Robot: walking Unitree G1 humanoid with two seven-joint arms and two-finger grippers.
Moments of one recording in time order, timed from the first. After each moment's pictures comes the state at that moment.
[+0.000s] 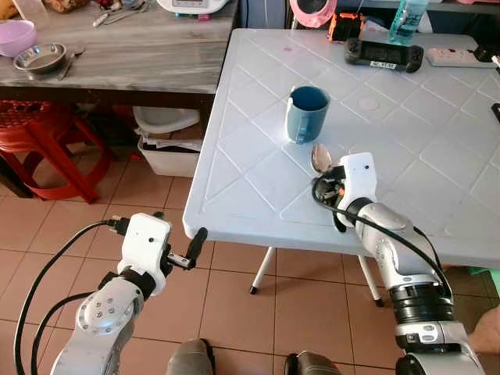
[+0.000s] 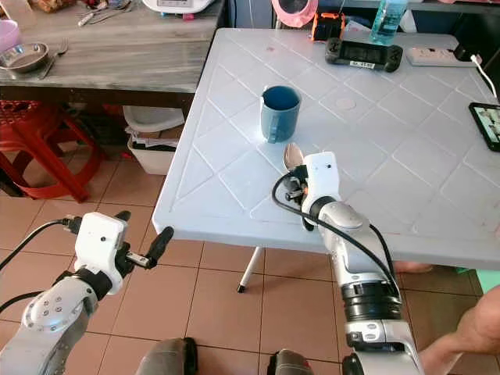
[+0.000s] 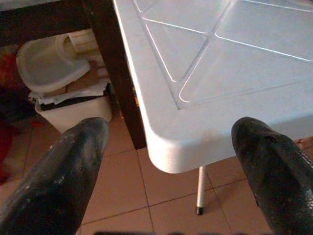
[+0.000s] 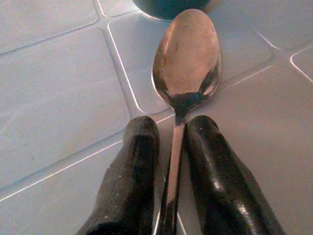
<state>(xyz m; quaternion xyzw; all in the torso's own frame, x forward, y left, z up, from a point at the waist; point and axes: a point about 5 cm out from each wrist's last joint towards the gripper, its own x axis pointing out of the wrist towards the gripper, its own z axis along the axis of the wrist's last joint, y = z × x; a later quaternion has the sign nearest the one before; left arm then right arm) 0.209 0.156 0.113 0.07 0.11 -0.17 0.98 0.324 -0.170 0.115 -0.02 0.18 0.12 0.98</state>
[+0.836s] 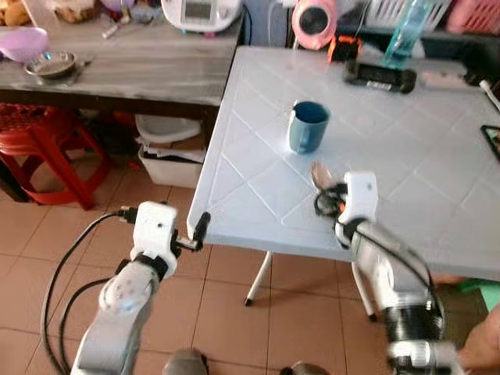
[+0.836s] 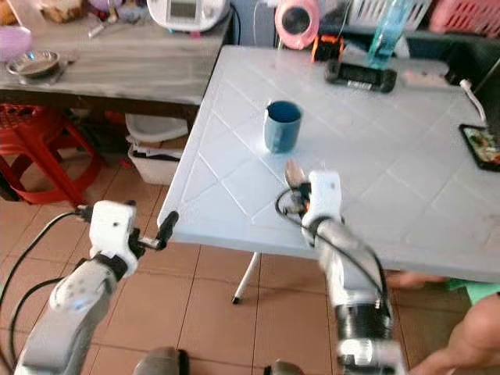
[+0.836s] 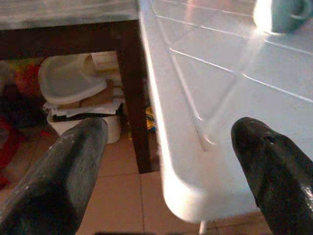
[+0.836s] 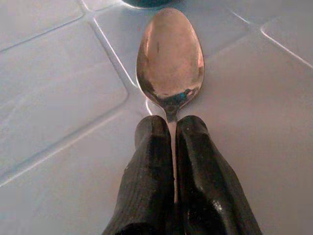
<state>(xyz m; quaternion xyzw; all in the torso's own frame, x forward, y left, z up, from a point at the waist) 0.244 0.147 0.101 0.03 0.09 -0.12 0.99 0.300 -0.168 0.086 0.04 0.20 0.05 0.98</state>
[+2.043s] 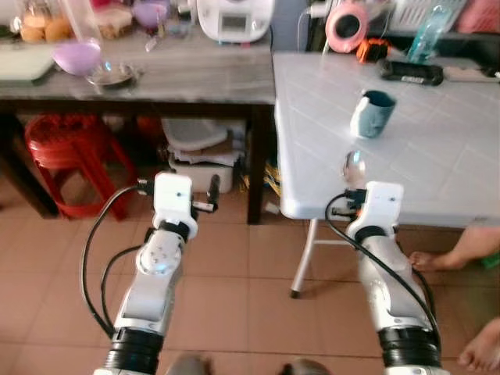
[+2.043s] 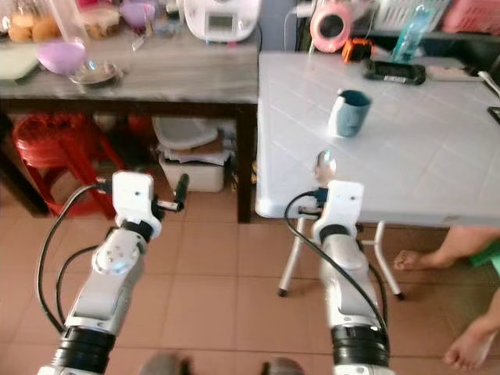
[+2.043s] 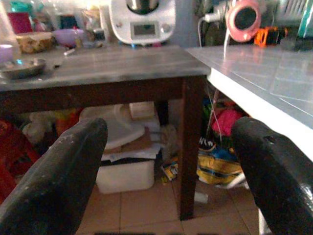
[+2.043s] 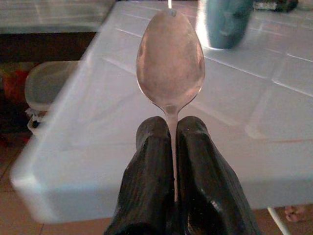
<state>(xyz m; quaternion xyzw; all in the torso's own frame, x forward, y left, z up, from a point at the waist) 0.292 0.120 0.112 0.03 -0.02 -0.08 1.00 0.292 -0.176 0.089 0.02 0.08 -0.05 1.00</state>
